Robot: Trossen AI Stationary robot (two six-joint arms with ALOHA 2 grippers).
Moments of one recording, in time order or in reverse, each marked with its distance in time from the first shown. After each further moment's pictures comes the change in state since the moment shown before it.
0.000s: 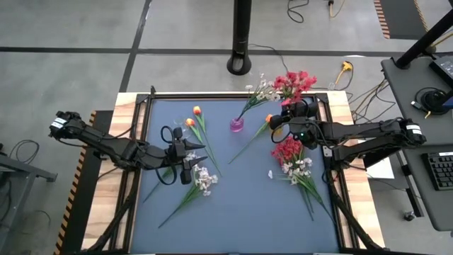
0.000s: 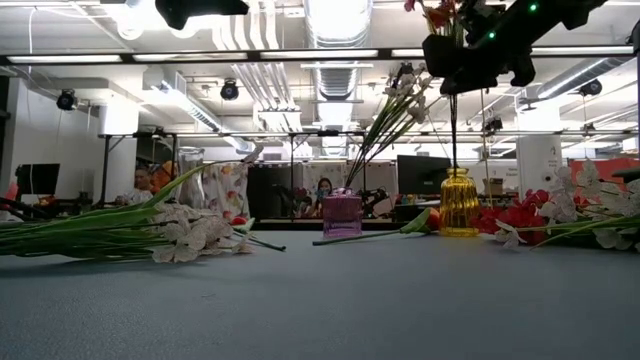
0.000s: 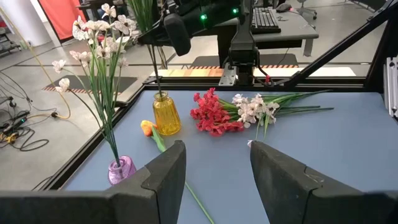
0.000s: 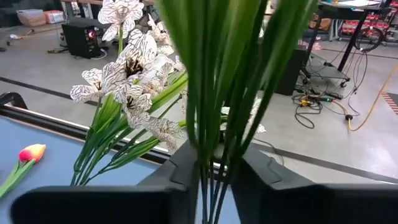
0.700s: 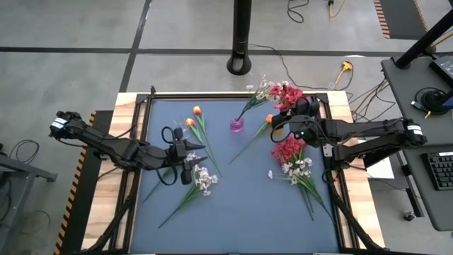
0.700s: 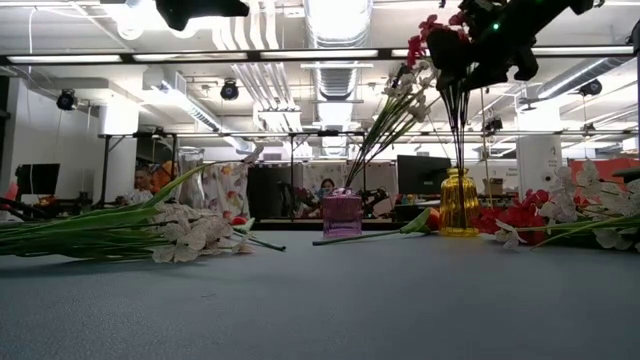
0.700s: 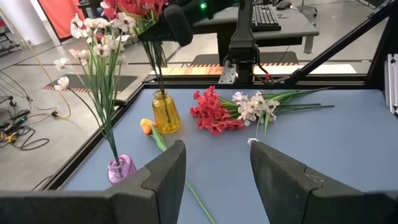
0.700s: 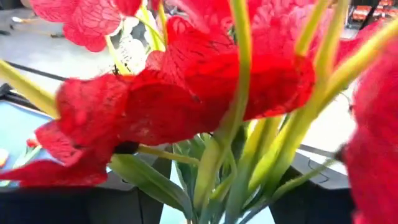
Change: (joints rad) left arm 0.000 0.010 0.000 0.000 0.001 0.000; right arm 0.000 -0.018 0.088 -0.244 -0.051 0.112
